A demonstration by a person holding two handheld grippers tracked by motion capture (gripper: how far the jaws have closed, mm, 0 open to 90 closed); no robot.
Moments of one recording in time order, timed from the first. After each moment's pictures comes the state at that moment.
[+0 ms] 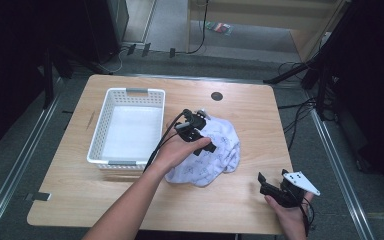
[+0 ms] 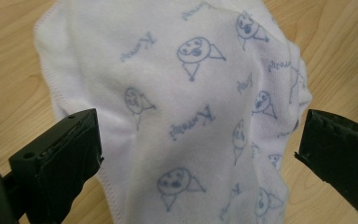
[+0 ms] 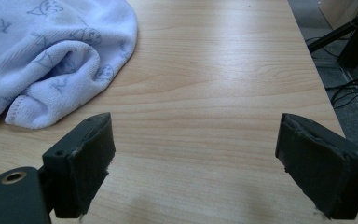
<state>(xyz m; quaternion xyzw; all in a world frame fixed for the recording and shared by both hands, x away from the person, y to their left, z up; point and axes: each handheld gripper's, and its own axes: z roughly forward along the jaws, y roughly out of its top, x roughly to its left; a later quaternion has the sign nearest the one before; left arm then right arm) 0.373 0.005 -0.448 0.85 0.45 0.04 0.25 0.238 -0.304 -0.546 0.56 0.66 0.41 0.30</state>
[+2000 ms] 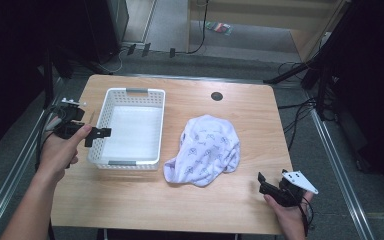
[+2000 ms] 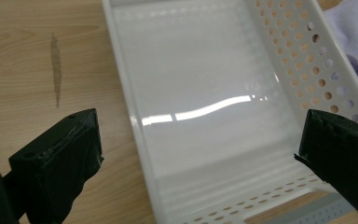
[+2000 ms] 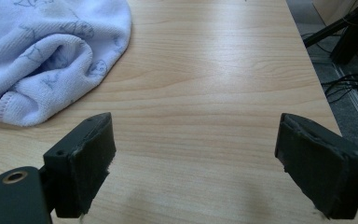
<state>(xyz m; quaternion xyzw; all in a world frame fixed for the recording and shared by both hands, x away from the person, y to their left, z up) 0.319 0.297 -0.417 0.72 0.62 0.13 0.30 0.240 -0.302 -0.547 0.56 0.66 0.40 0.30</state>
